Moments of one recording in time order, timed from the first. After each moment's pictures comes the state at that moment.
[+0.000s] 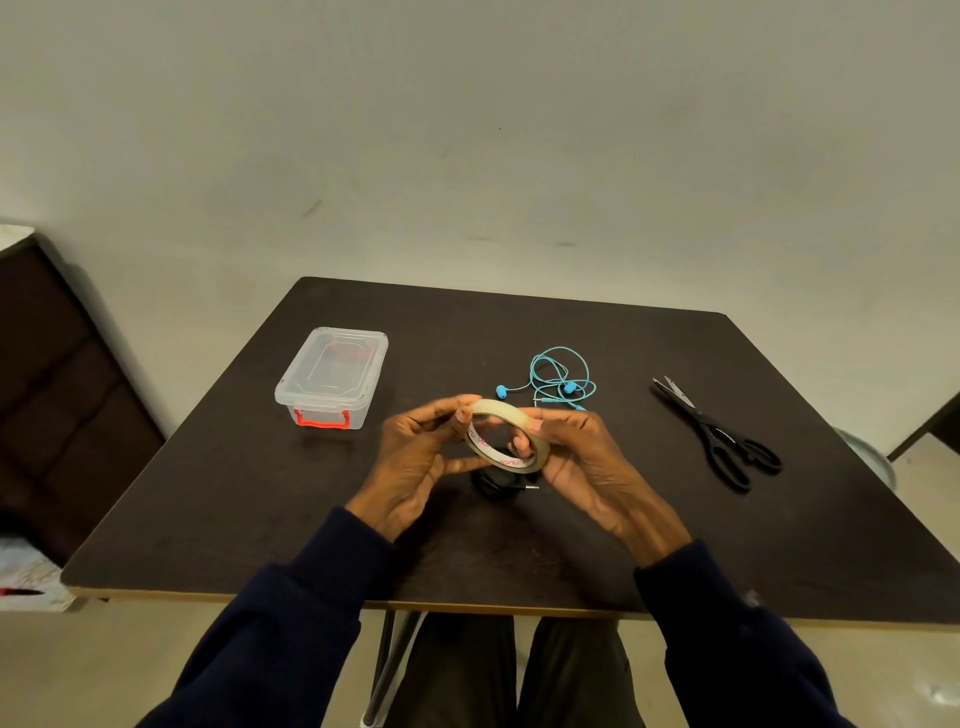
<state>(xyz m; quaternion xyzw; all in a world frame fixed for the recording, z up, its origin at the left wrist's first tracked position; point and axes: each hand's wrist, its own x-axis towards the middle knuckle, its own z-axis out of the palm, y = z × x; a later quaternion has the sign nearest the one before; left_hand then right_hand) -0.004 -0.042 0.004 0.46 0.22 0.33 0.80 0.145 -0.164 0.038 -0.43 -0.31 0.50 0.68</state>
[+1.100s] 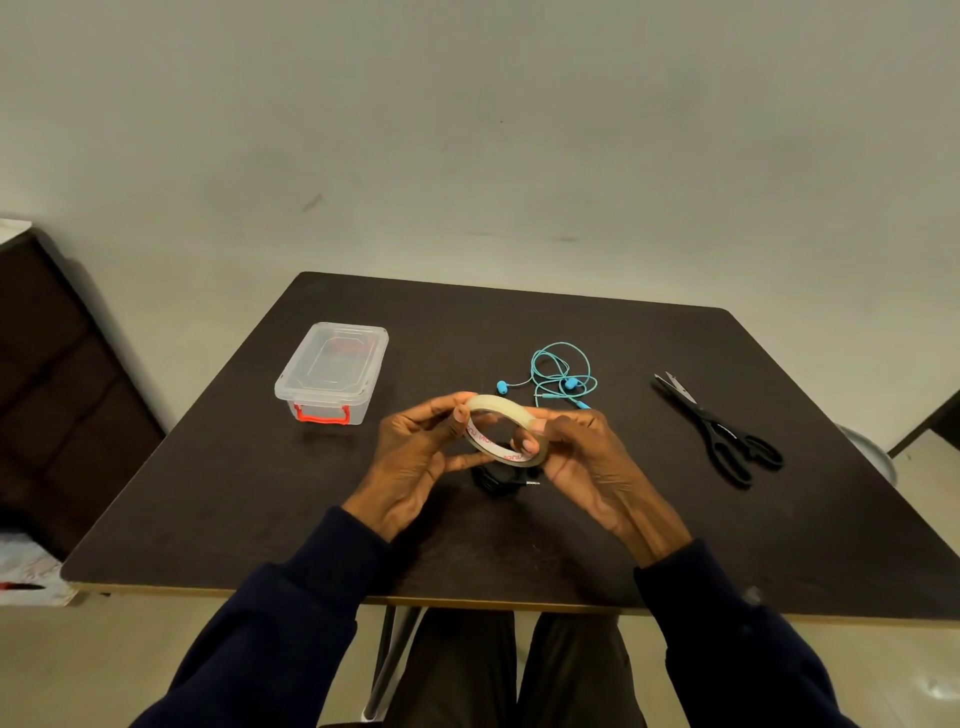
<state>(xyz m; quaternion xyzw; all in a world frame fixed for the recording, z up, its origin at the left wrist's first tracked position) -0.008 -0.045 0.005 0.42 0.20 0.33 0.82 0.143 -0.164 0.039 -0.49 -0.28 0.49 0.67</state>
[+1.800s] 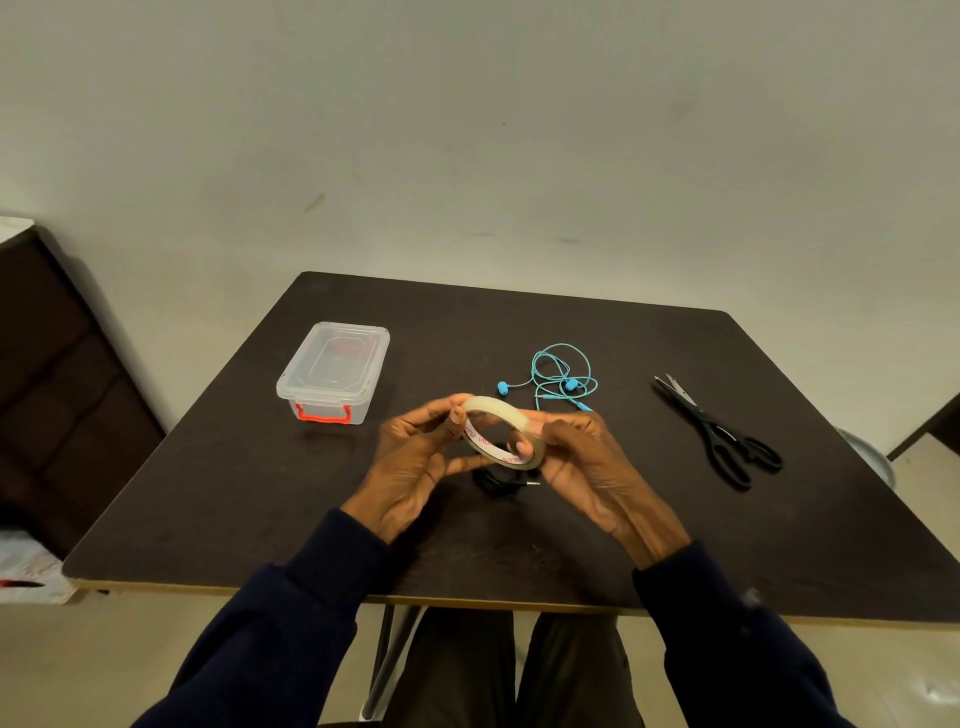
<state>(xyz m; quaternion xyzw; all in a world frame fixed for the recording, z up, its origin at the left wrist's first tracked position) -0.008 -0.045 0.001 0.39 0.20 0.33 0.84 0.144 -0.163 0.037 -0.43 -0.27 0.51 0.69</state>
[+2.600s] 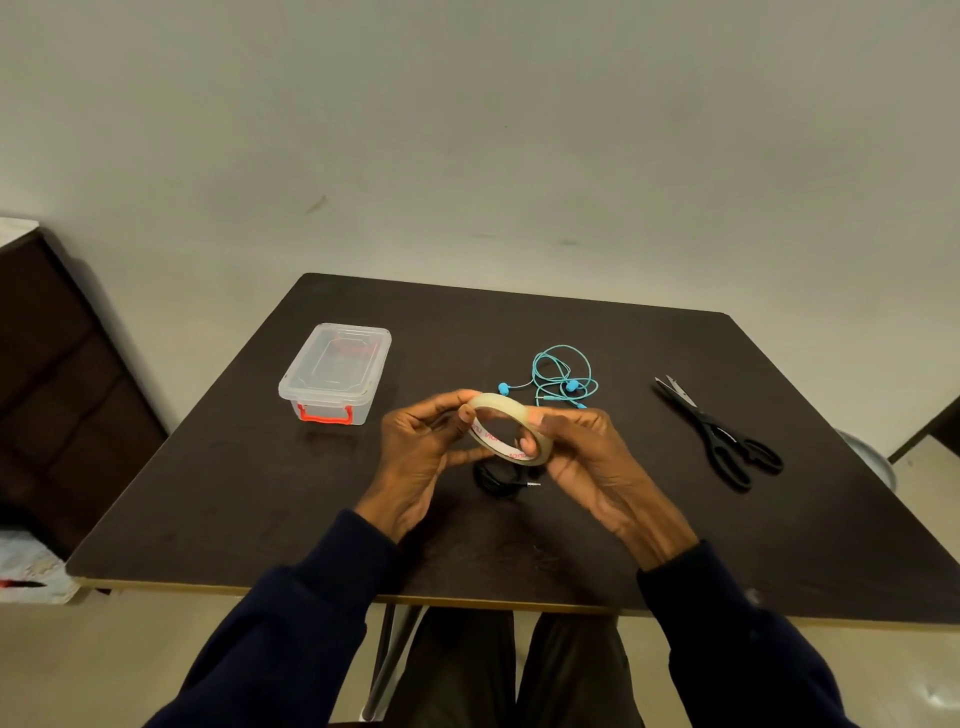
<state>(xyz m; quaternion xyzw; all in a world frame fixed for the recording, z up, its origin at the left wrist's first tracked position) -0.004 -0.050 0.003 0.47 0.21 0.41 0.75 0.142 -0.166 0.041 -0.43 -0.33 0.49 0.69</state>
